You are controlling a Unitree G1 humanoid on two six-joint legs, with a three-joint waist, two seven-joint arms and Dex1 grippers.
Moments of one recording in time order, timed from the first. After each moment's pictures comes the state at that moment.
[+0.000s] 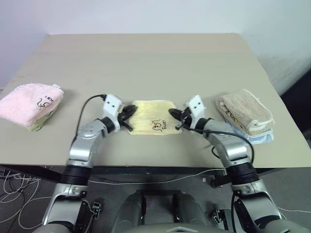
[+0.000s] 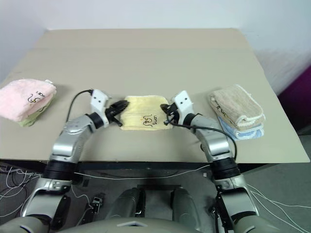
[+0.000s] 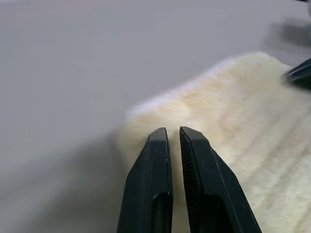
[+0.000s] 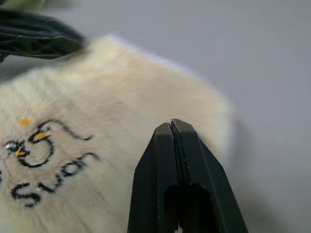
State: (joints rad) left arm -0.40 0.42 0.05 0.10 -0.26 0.26 -0.61; right arm -0.46 -0.34 0.04 0.00 0.28 0.48 0.62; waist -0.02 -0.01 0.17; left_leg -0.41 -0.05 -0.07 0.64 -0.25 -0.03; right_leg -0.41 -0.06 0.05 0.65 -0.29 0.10
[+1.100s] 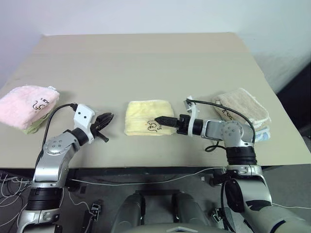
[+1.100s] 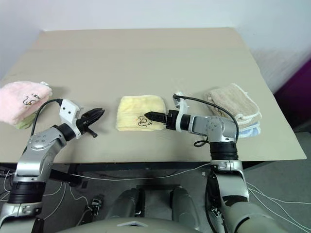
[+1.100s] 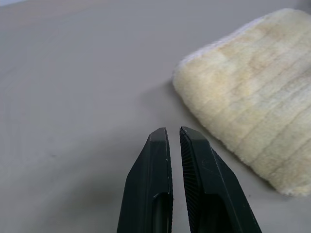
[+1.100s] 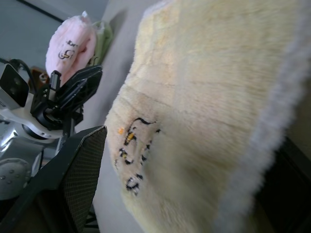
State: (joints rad) left arm -0.17 0.54 0.14 -0.08 -0.30 0.28 -0.65; right arm -0.68 -0.18 -0.14 0.28 0.71 1.22 0.56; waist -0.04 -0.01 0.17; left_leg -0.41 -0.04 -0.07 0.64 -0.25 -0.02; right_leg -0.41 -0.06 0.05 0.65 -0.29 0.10
